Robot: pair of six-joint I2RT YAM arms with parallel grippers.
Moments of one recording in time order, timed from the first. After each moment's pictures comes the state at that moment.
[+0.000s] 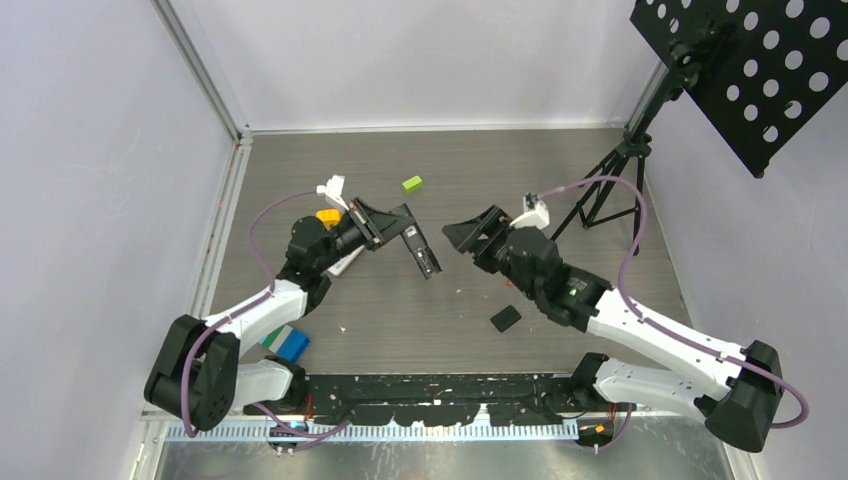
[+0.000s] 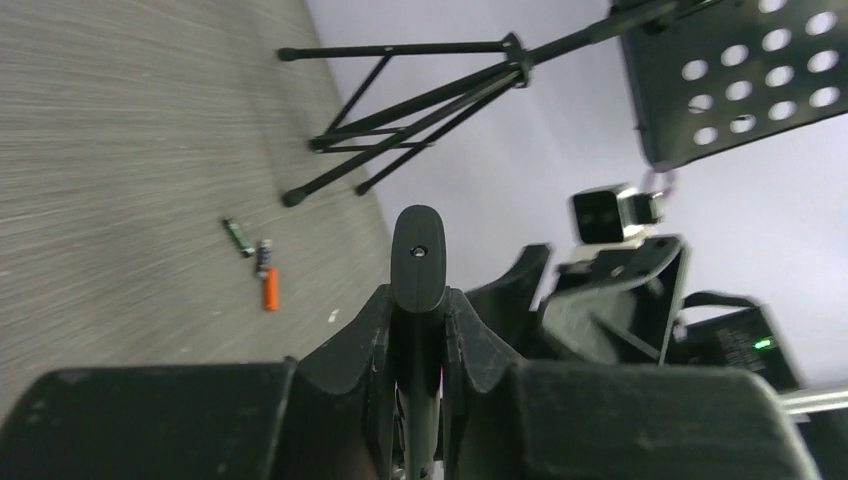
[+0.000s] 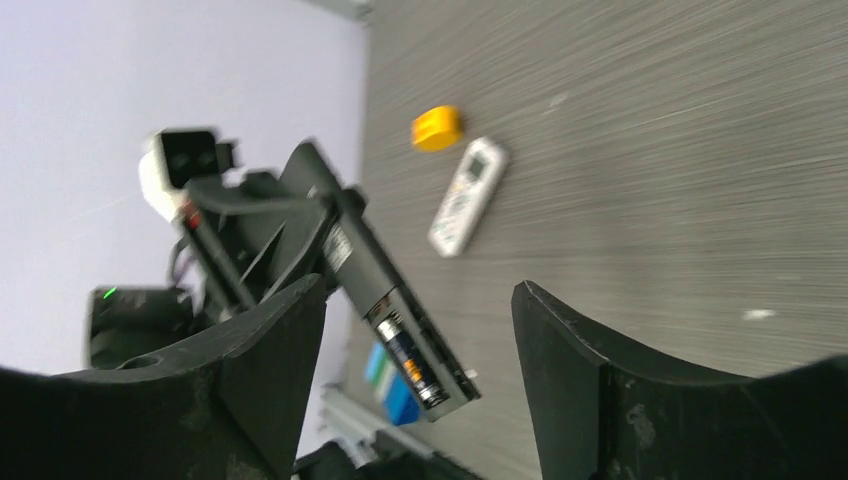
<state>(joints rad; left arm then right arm) -0.41 1.22 0.52 0.81 0.49 -1.22 0.90 0.98 0.72 0.03 0.33 1.16</state>
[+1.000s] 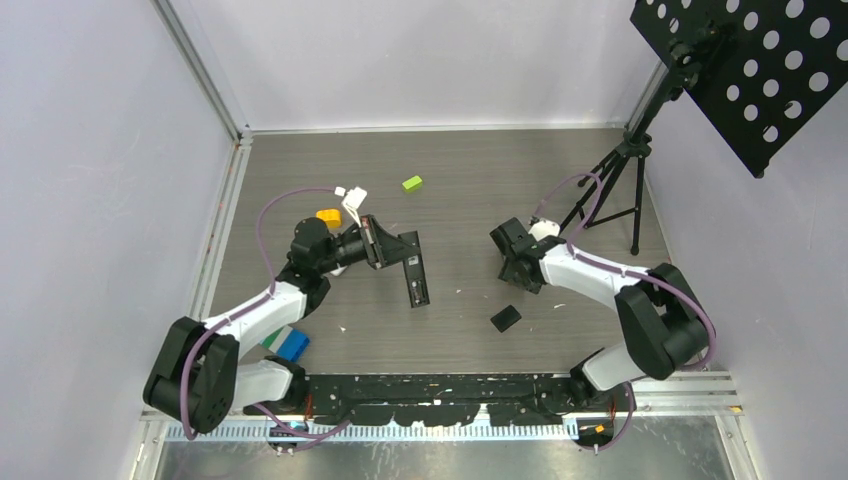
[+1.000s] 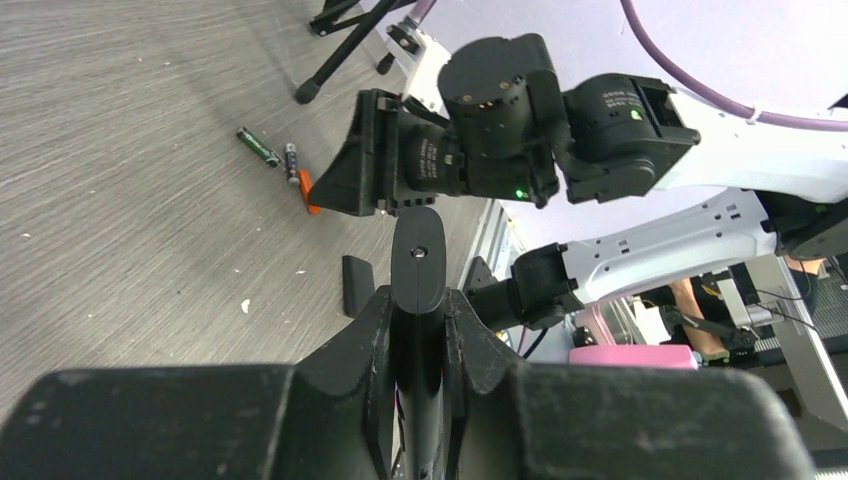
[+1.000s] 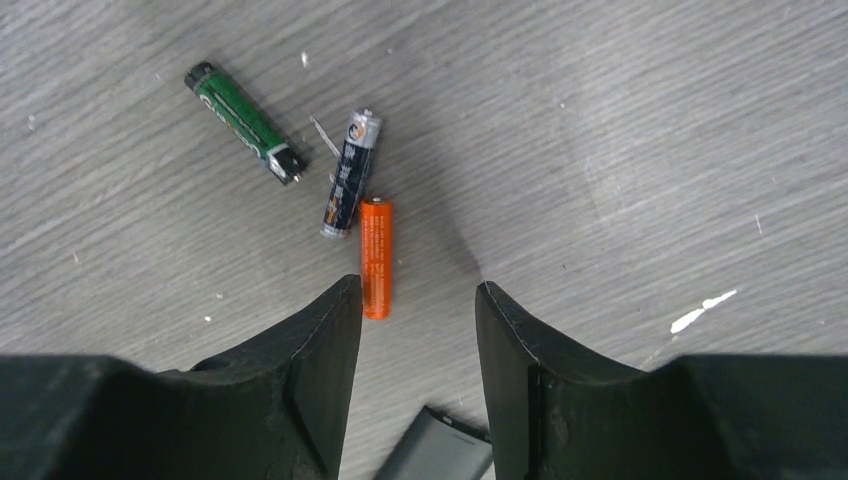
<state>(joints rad) -0.41 1.21 0.50 0.68 0.76 -0.86 0.55 1.46 0.77 -0.54 0.43 0.94</state>
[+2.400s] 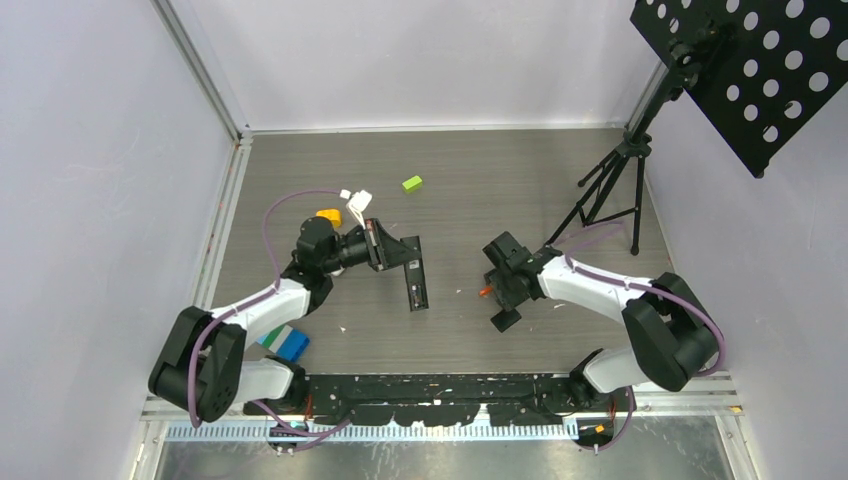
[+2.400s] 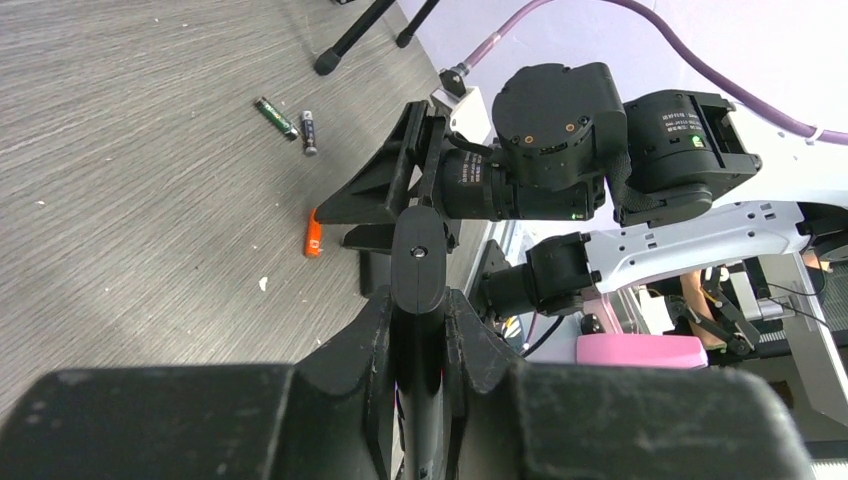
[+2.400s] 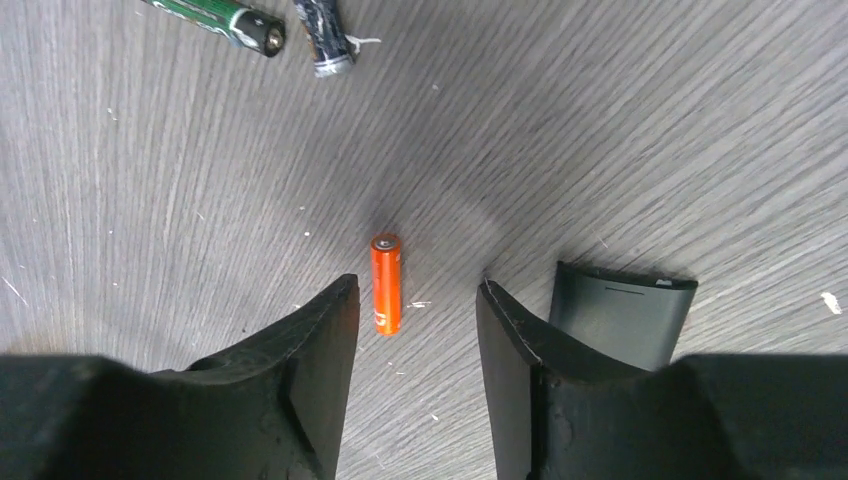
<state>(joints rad) -0.41 1.27 0.50 0.66 0.78 -0.83 0.65 1.42 0.72 -0.55 0.26 1.66</state>
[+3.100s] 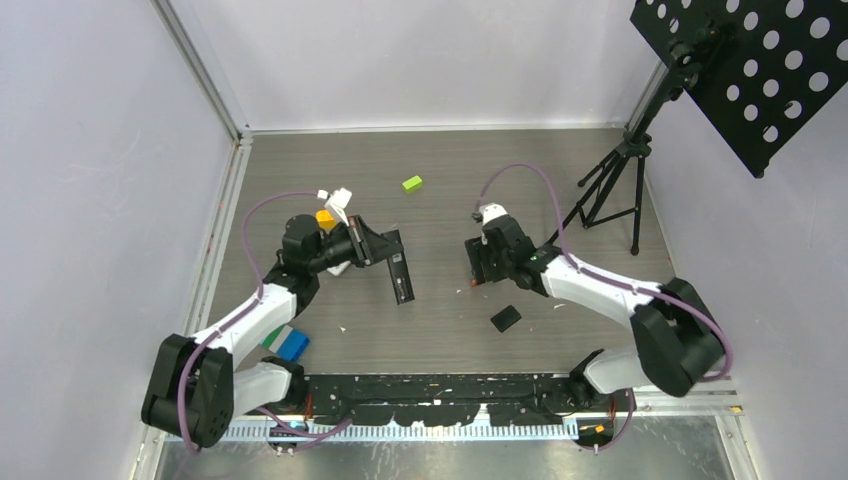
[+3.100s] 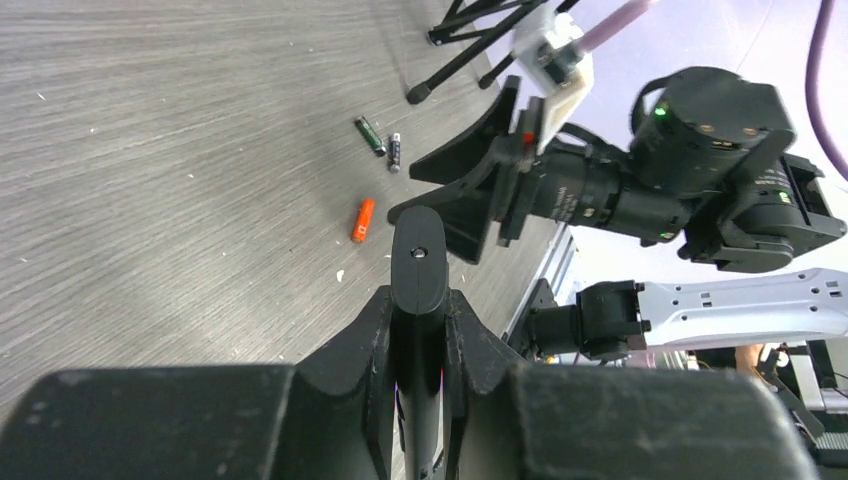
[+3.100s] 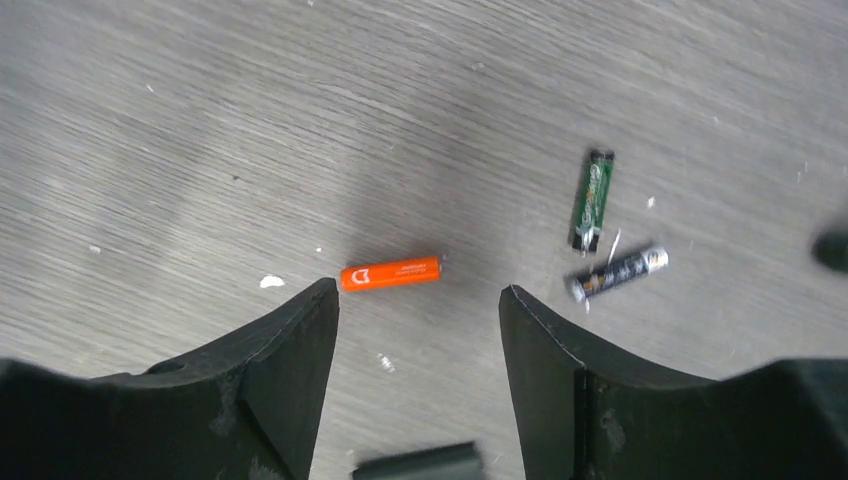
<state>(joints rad) -0.32 1.16 0.50 0.44 0.69 -0.77 0.64 1.35 0.73 -0.20 0.17 0.28</state>
